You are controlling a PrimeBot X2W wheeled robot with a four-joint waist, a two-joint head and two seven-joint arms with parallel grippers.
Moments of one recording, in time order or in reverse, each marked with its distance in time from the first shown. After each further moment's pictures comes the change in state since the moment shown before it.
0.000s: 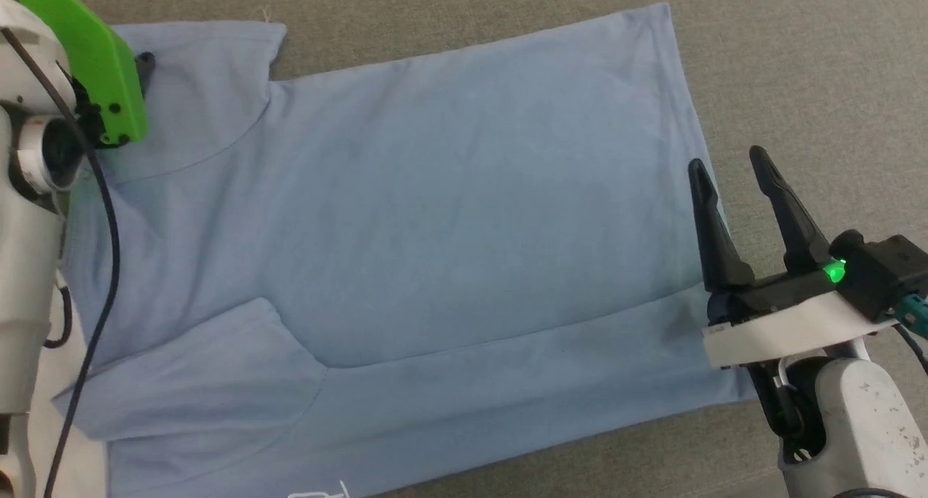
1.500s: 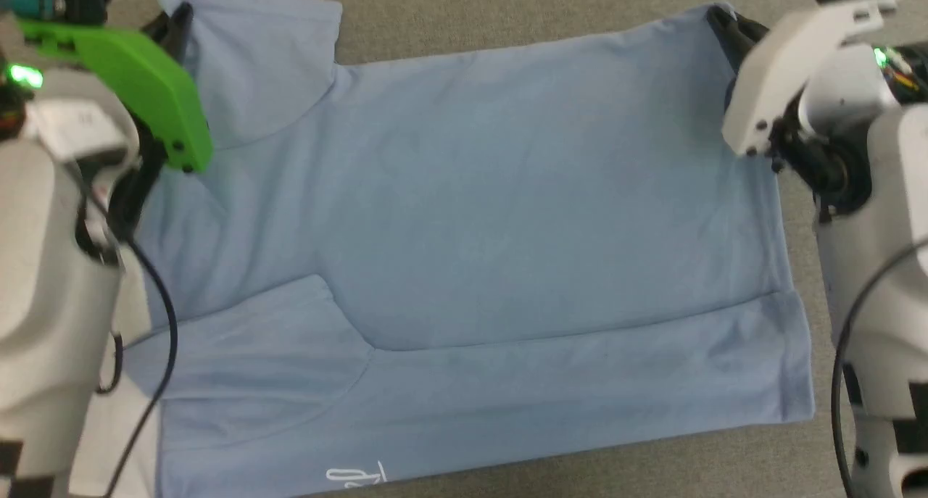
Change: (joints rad) left arm 0.124 -0.026 -0.021 -0.221 -0.002 -0.059 -0.346; right arm -0.609 -0.018 -0.052 0.412 -0.002 0.000 0.681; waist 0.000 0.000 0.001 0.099
